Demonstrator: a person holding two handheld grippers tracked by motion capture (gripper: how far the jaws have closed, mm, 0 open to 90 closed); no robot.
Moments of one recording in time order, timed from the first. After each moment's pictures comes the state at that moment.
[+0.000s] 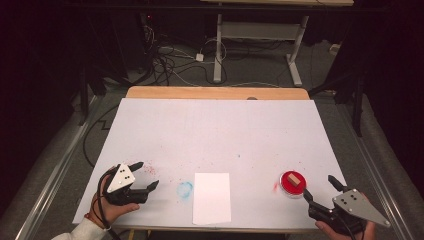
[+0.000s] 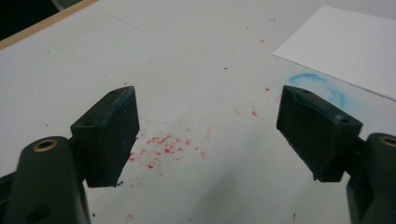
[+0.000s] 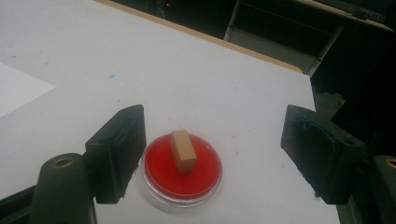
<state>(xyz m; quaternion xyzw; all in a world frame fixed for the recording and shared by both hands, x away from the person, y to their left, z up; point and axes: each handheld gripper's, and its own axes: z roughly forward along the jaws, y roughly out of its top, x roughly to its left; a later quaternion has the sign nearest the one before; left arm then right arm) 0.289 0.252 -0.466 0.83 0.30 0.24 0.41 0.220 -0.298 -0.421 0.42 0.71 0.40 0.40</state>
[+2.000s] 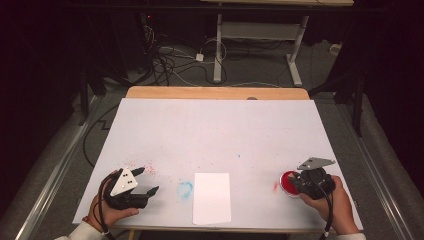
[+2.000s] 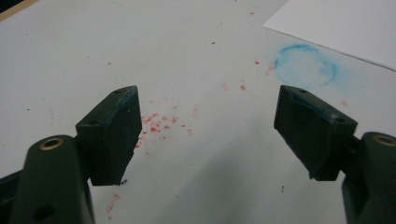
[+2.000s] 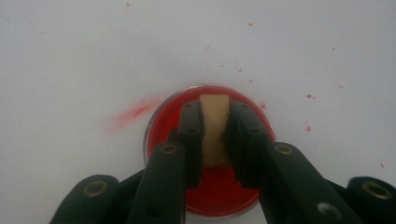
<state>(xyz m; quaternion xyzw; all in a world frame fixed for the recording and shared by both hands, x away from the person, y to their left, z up) 0.283 0.250 -0.472 0.85 0.29 0.23 0.38 0.316 -0.278 -0.440 0.42 0.85 0.24 0.21</state>
